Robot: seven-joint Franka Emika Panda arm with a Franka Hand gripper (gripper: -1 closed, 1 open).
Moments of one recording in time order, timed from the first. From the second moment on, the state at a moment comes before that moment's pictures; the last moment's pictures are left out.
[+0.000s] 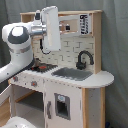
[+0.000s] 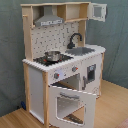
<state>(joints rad) -0.24 -1.28 0.21 -2.49 -1.11 2.30 0.13</state>
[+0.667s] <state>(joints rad) -0.24 -1.20 0.14 -2.50 -1.13 2.46 0.08</state>
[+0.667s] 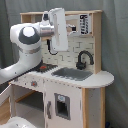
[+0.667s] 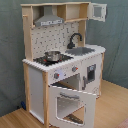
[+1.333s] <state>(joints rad) -0.24 -1.10 0.10 -2.49 -1.17 2.63 0.05</state>
